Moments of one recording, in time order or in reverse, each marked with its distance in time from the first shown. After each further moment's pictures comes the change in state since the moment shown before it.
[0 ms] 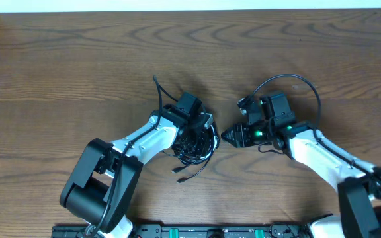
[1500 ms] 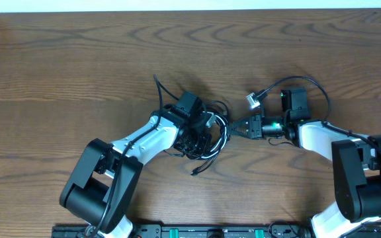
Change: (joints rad) left arm -0.002 0.000 0.000 0.025 0.015 0.004; right arm -0.214 0.184 -0.016 0.243 -0.606 0.092
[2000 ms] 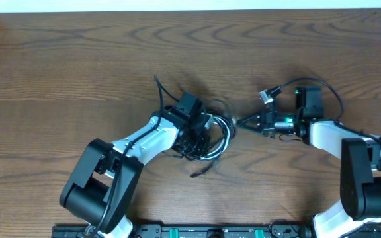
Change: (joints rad) left arm -0.003 0.000 -0.012 -0.010 -0.034 -0.001; right arm -0.118 -0.002 0.000 0.012 -0.120 0.166
